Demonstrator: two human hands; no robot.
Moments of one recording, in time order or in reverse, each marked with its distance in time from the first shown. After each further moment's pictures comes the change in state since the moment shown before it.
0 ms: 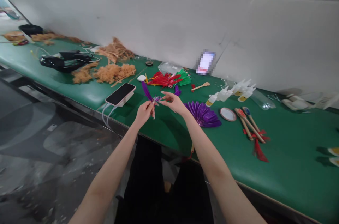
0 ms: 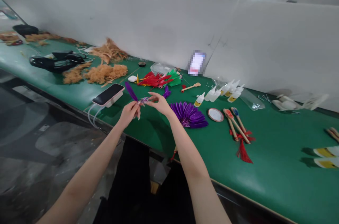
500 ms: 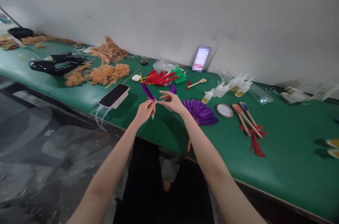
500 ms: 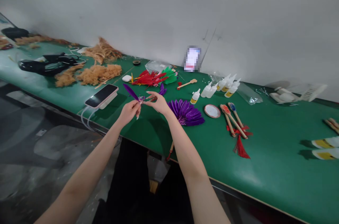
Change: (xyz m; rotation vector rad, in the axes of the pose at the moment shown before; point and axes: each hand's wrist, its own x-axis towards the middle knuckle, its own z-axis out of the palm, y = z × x) left_hand 0.010 0.023 0.018 0.164 -0.114 0.020; right_hand -0.003 0.005 -0.014 -0.026 0.073 0.005
